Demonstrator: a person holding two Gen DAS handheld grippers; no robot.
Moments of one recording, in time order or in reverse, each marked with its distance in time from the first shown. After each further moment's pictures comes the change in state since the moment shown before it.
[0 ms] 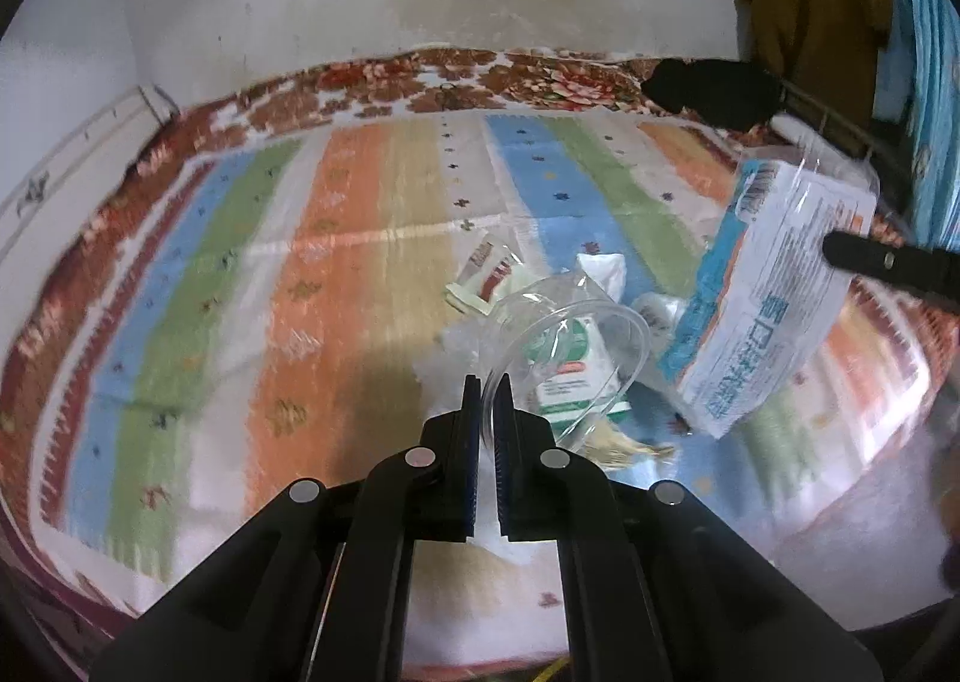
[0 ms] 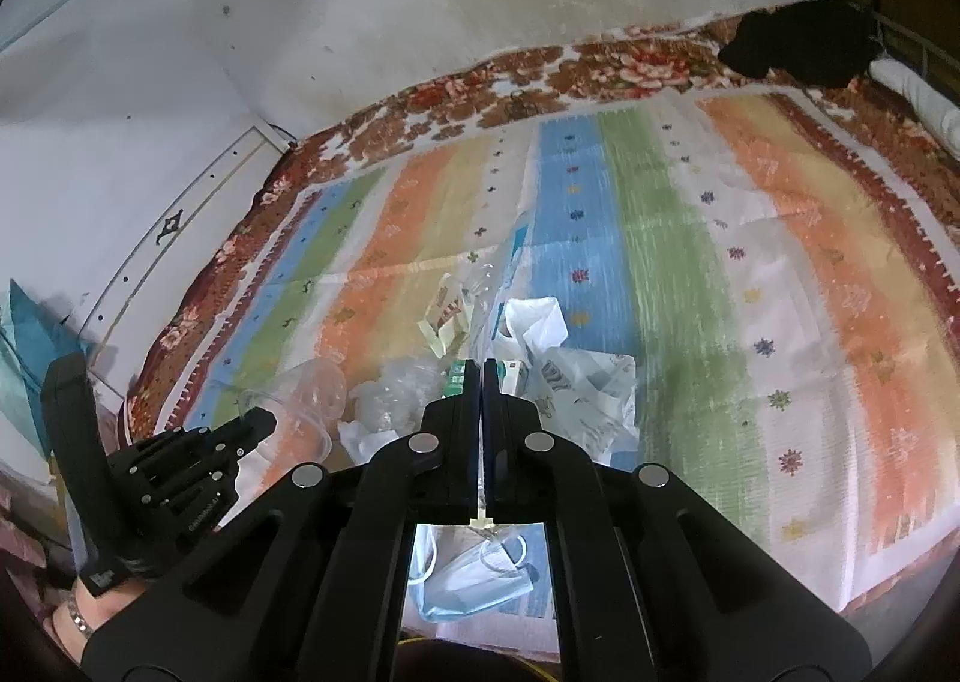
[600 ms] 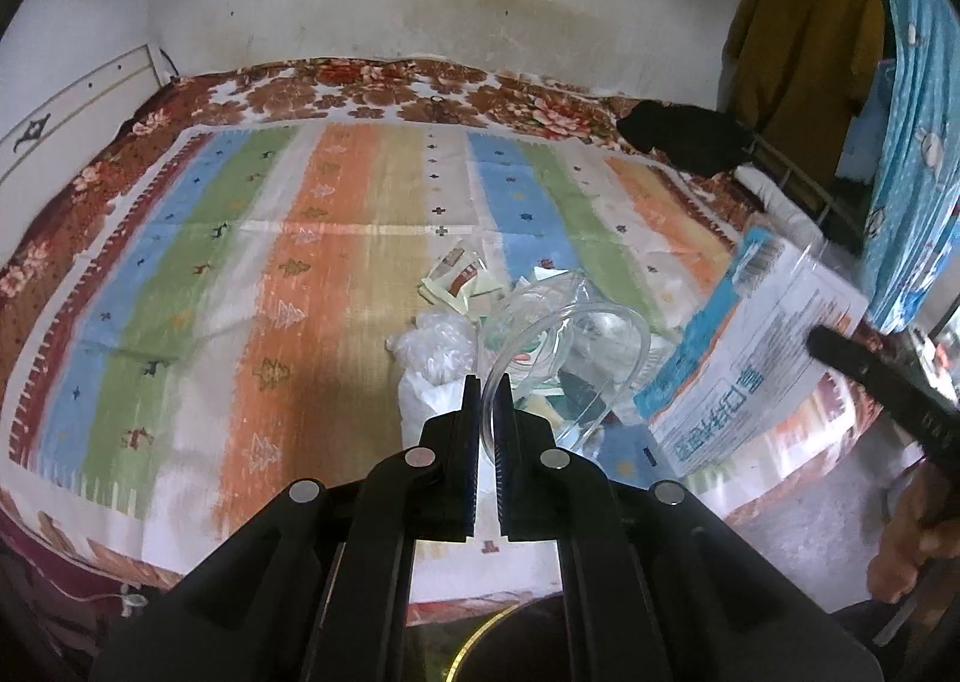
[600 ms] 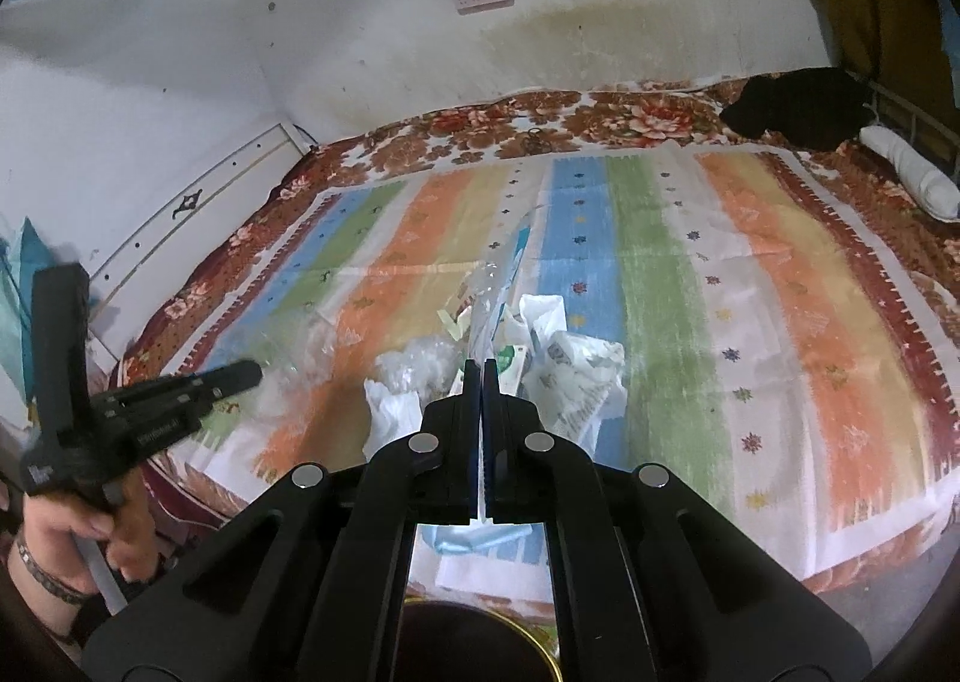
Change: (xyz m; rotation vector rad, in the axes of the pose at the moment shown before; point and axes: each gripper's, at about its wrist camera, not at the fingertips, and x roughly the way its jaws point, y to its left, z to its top) left arm -0.060 0.014 -0.023 -0.106 -0.037 -0.123; right arm -0.067 0.031 -0.049 -0.120 -0.079 -0.042
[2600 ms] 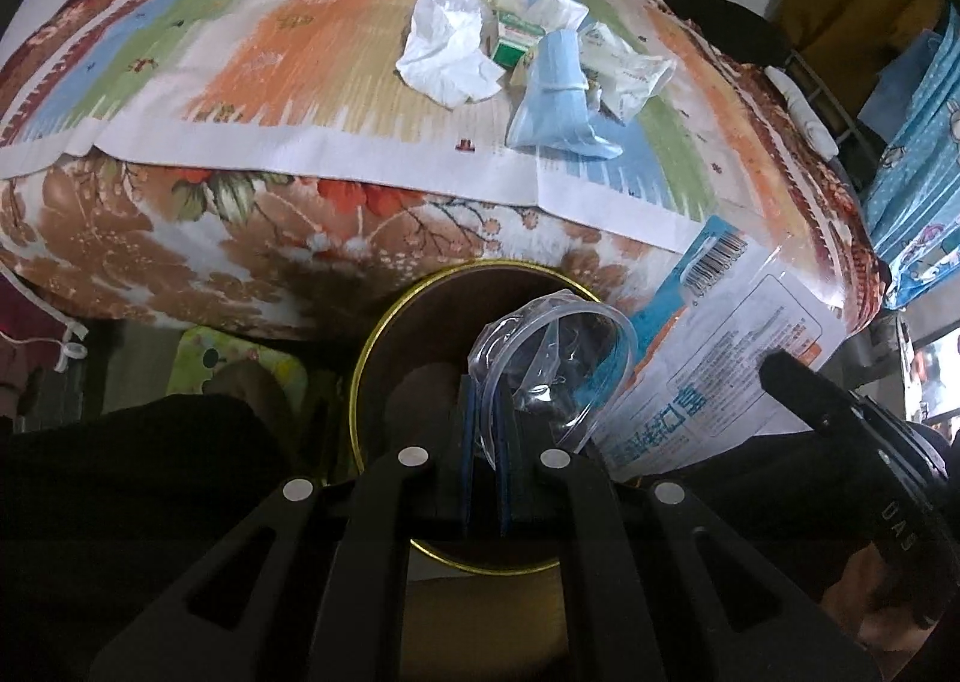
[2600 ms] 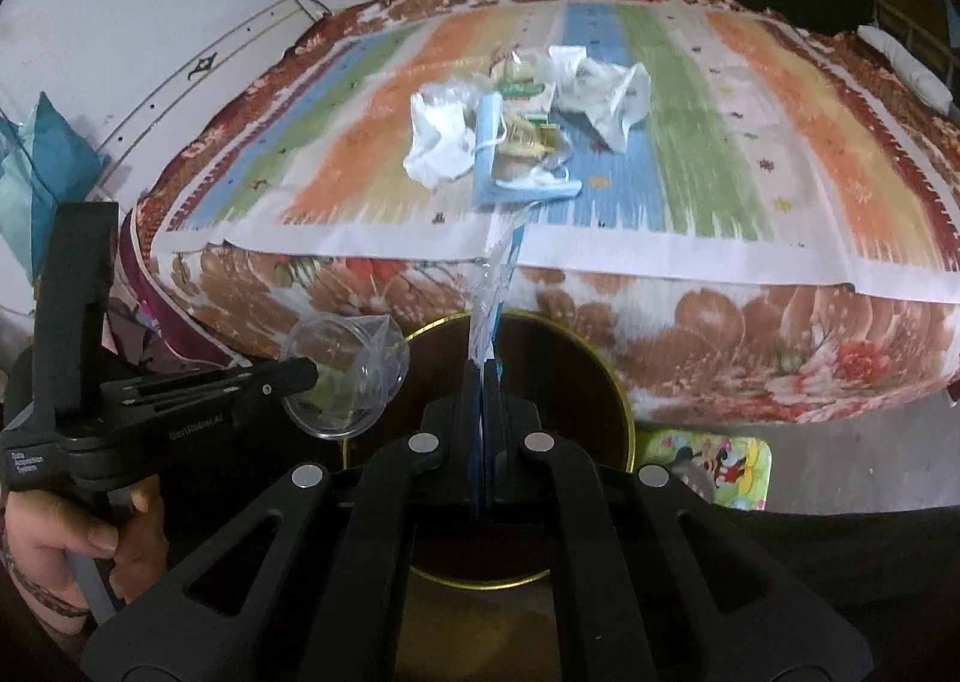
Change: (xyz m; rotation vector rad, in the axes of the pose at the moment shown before) left arm -0.022 -0.019 -0.213 -0.192 0.347 -0.015; right arm -0.044 0.040 -0.195 -0.006 0.297 -0.006
